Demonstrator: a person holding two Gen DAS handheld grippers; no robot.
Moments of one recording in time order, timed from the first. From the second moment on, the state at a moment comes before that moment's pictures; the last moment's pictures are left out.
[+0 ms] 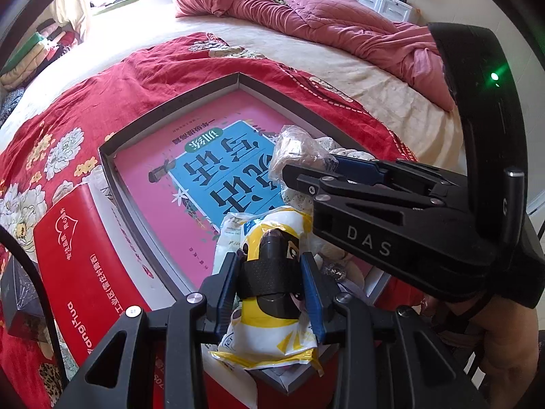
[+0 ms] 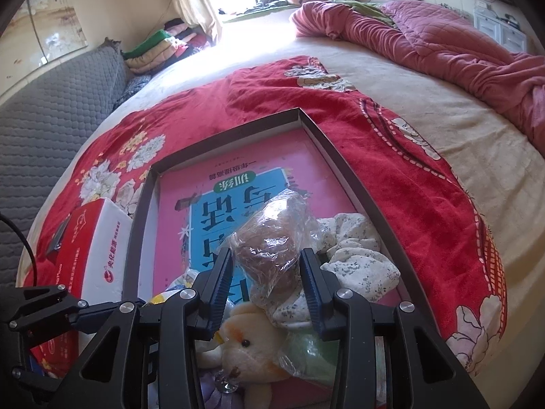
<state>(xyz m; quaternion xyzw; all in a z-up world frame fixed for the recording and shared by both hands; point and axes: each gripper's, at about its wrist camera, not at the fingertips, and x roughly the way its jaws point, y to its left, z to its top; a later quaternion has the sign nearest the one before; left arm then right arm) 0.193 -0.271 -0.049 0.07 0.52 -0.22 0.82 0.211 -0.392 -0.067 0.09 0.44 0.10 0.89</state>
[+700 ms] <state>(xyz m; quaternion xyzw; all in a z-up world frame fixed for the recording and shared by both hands) 0.198 -0.273 -0.052 0.07 0.52 -0.22 0.82 0.221 -0.388 -0.075 0.08 0.44 0.11 0.89</state>
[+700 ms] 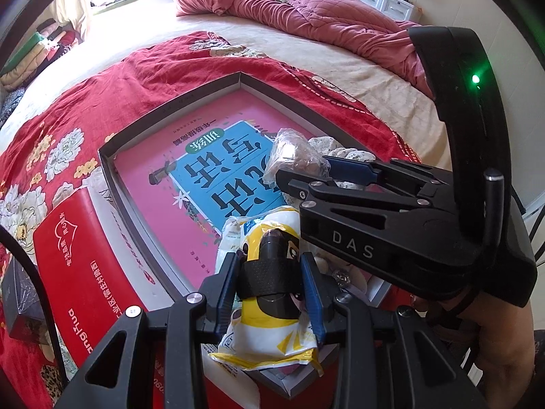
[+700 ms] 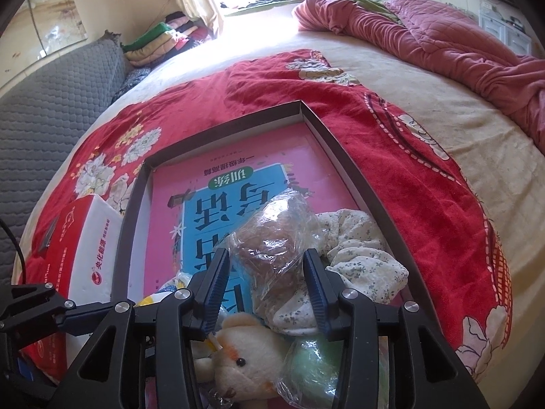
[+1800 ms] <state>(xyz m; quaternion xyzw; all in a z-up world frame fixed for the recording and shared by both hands) 0.201 -0.272 -0.052 0.07 0.52 -0.21 0.82 0.203 -0.405 -0.052 0.09 0.39 0.09 0.91</state>
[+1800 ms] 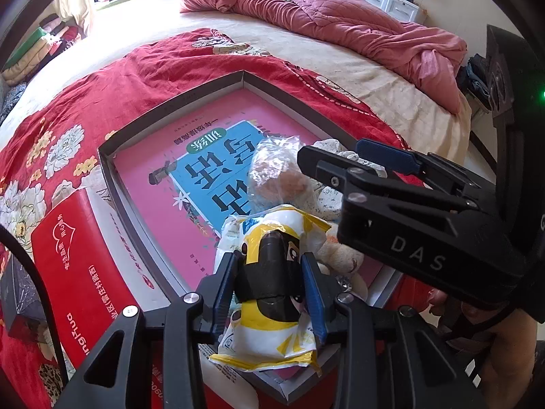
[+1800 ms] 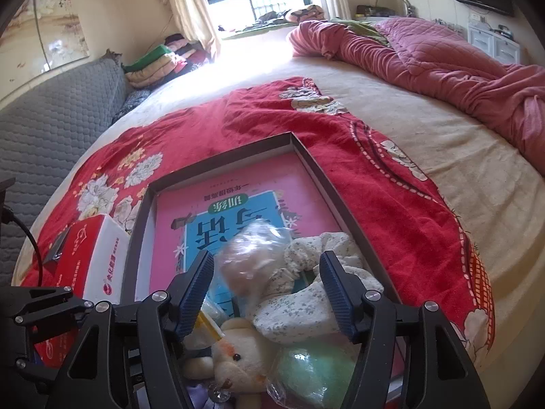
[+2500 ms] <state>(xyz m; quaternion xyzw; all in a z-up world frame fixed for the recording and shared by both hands) 0.194 -0.274 -0.049 0.08 0.52 -0.20 0.83 0.184 -0.420 -0.037 0.11 0.37 0.07 0.92</state>
